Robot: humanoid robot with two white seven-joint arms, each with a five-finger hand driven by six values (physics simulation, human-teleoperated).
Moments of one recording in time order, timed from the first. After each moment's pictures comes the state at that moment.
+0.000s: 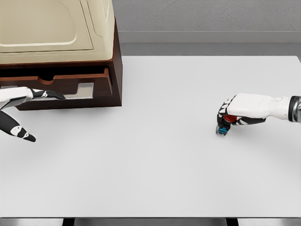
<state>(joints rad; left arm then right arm) -0.60 1.38 -0.79 -1.77 0.70 -0.15 -0.60 -0.57 -0.94 0.63 -1.53 0.28 -0.61 0.61</state>
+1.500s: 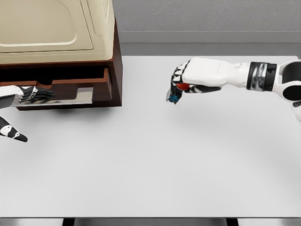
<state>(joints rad) -0.60 1.43 -0.81 -1.76 0.82 -0.14 -0.61 -0.79 -0.66 0.66 -1.53 0.28 -0.60 0.61</state>
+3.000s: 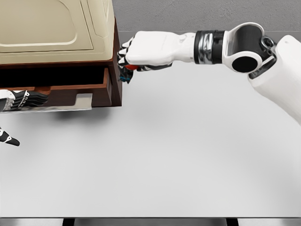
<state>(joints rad) -0.56 1.49 -0.82 -1.77 0.87 -0.14 -0.61 -1.09 -0.47 0.87 -1.57 0.35 -0.44 0.61</state>
